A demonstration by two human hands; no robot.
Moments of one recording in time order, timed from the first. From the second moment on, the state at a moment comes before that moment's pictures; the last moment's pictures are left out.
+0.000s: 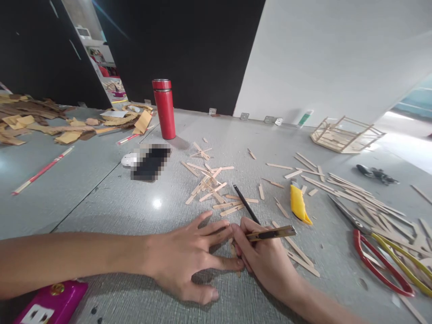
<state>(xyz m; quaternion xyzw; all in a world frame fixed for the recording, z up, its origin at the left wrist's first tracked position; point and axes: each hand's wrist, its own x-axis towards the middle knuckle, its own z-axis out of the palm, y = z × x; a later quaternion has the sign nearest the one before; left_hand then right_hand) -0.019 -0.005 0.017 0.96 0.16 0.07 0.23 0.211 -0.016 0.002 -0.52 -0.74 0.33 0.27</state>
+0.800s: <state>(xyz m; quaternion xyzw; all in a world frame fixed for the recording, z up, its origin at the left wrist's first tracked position) -0.018 -0.006 0.014 0.96 0.16 0.08 0.22 0.211 -0.011 0.005 -0.48 -0.77 0.33 0.25</state>
